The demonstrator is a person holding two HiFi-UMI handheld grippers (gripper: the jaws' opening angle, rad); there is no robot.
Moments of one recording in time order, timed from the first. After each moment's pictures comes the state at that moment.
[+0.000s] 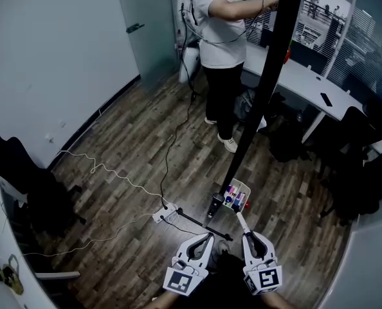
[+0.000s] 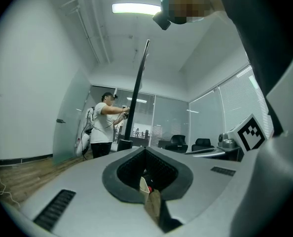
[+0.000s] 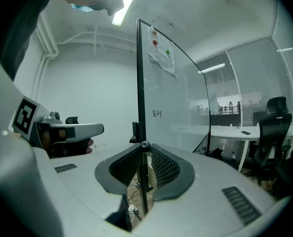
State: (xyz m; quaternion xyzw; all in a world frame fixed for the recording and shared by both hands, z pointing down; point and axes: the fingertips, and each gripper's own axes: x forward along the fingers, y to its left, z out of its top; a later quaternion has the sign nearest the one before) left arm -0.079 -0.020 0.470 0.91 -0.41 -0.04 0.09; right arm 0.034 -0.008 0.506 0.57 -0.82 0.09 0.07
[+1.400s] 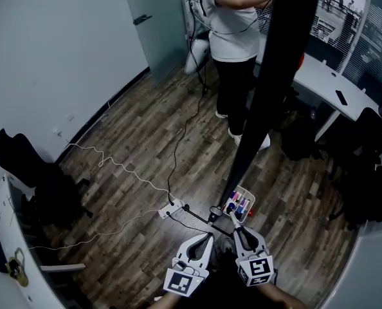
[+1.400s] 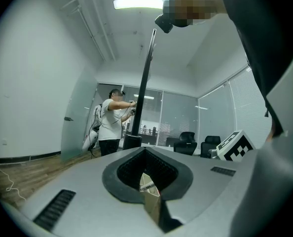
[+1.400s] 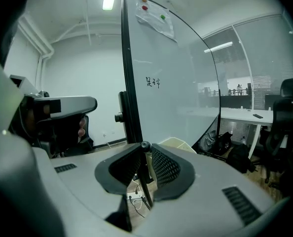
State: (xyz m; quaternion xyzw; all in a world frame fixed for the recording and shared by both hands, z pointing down) left arm -0.069 -0.056 0.482 0.89 -0.45 -0.02 0.10; right arm 0.022 -0.066 0.569 0.52 -0.83 0.17 0.13
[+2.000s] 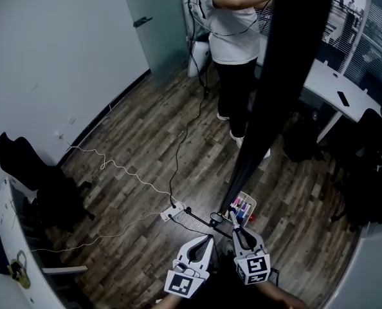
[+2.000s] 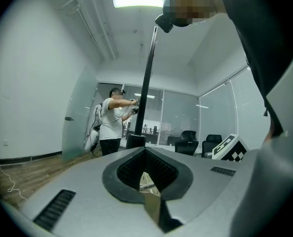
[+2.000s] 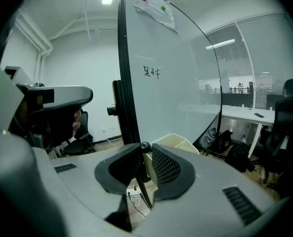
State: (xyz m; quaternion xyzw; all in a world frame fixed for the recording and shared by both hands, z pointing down) left arm -0.070 -0.067 0.485 0.88 -0.46 -0.02 0.11; right arm 0.015 -0.084 0.584 0.51 -0.83 0.18 0.15
